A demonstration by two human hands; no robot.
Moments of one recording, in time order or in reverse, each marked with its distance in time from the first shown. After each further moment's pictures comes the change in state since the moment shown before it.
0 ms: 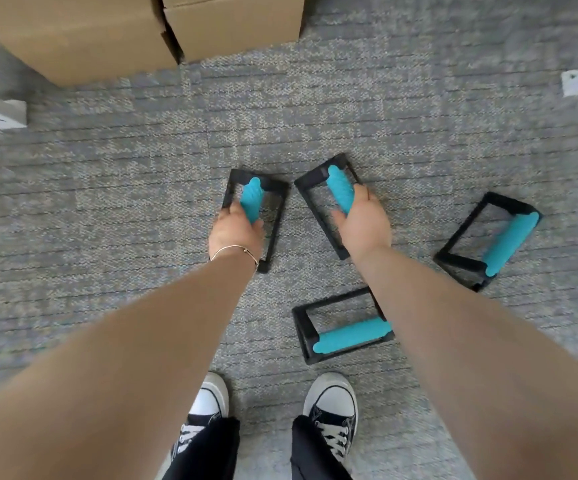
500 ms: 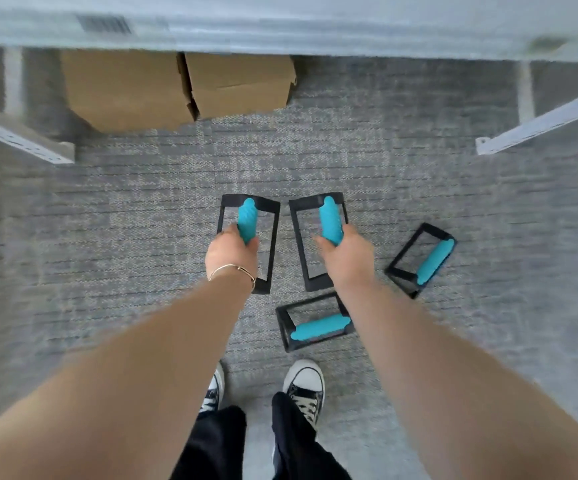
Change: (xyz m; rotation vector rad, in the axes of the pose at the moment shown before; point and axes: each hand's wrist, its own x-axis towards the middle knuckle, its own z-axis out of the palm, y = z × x) left_hand -0.105 0.031 -0.112 -0.185 0.053 -0.030; right_hand -0.093 -0.036 -0.127 0.215 0.027 0.131
